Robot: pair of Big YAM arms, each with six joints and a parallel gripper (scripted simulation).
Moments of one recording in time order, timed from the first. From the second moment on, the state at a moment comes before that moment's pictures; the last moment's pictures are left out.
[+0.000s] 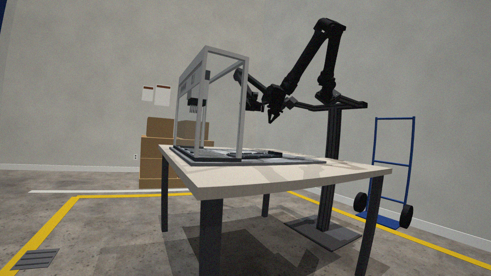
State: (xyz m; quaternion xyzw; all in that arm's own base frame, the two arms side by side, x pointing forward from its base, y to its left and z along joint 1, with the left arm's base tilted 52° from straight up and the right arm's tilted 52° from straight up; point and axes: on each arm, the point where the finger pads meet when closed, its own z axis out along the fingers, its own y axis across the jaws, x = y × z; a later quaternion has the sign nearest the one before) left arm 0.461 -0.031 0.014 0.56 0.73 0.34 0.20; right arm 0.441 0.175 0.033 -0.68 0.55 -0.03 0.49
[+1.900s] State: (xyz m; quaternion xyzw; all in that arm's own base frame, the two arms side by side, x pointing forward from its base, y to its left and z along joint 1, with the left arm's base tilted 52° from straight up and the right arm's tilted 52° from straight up) left arm 0.526 0.029 -0.179 0.58 0.69 0.43 0.01; right arm 0.414 0.038 -0.052 -0.67 0.56 -0.03 0.49
